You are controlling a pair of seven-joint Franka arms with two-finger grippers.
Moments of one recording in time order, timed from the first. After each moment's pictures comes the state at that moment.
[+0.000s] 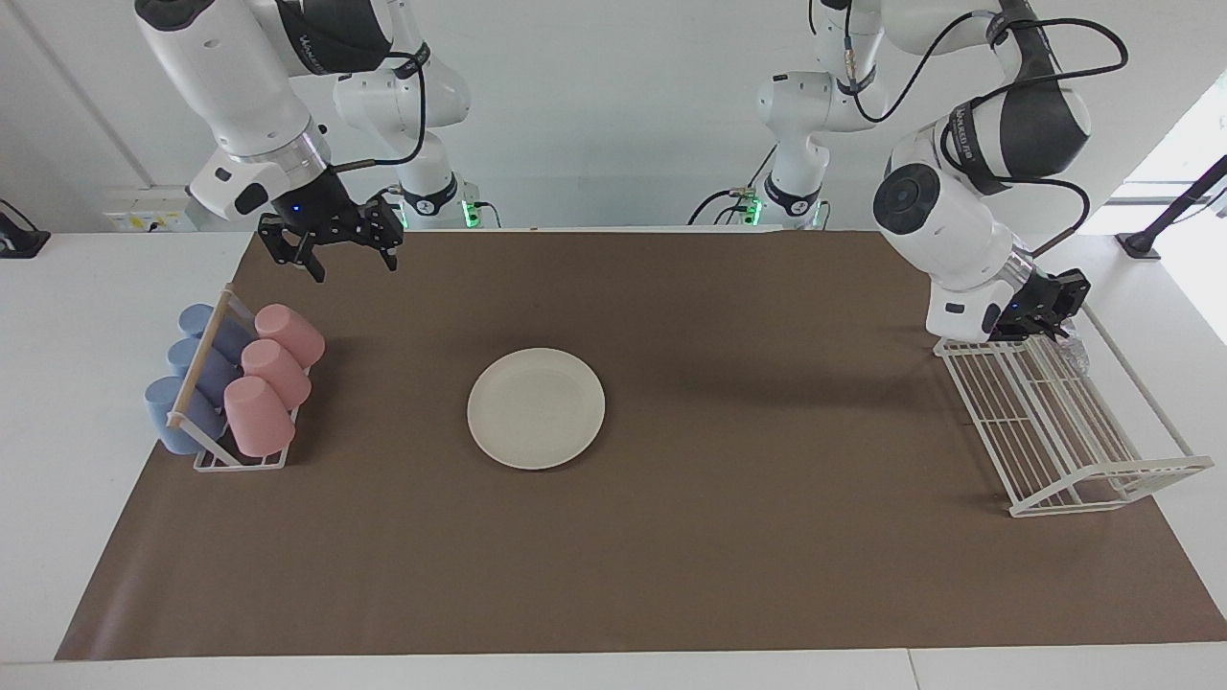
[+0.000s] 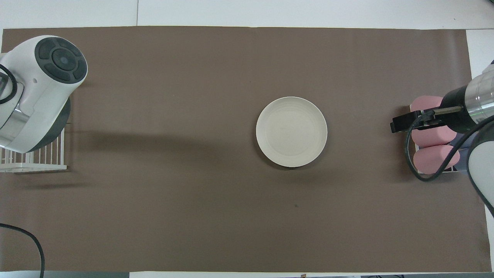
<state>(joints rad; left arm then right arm) -0.14 0.18 -0.08 -1.72 1.02 1.69 -0.38 0.06 -0.05 0.00 -1.70 0.07 1.64 -0.08</state>
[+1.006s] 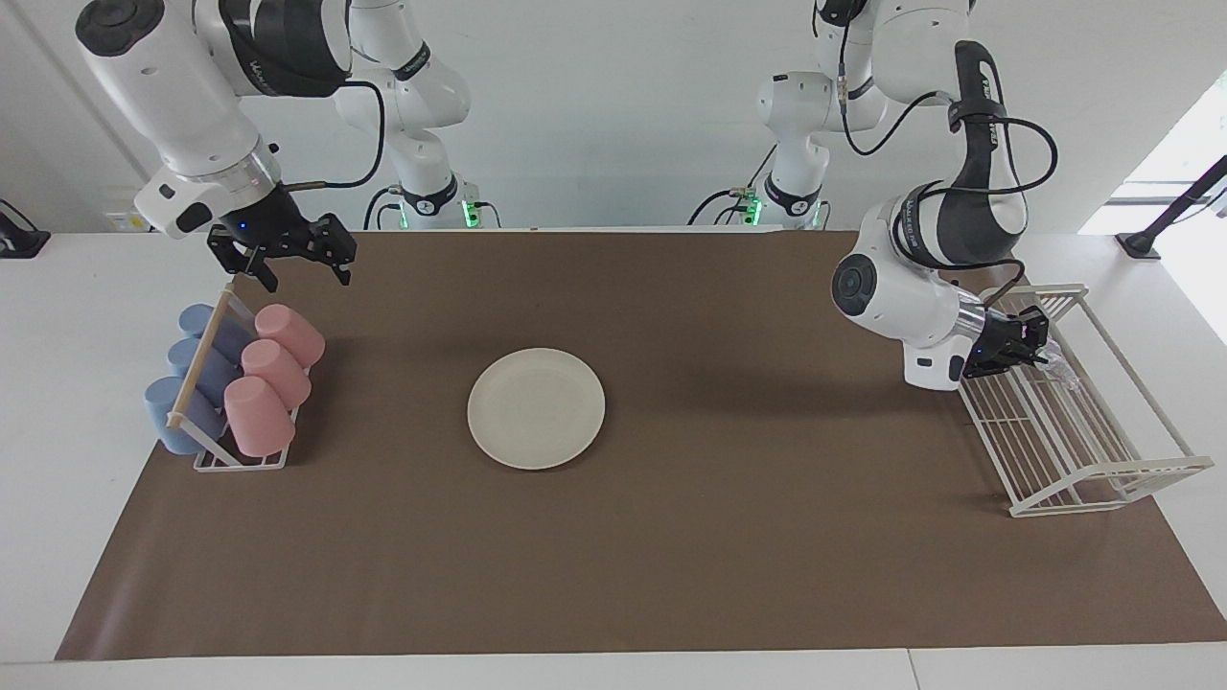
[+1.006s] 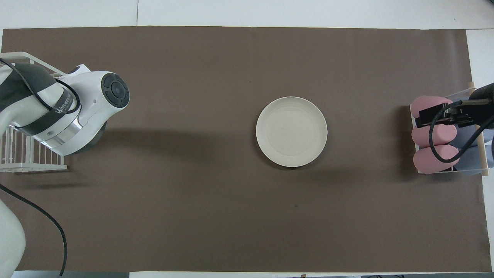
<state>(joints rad) -0.14 0.26 -0.09 -1.85 1.15 1.71 -0.73 0.04 -0.03 -0.07 -1.71 0.04 1.64 -0.02</state>
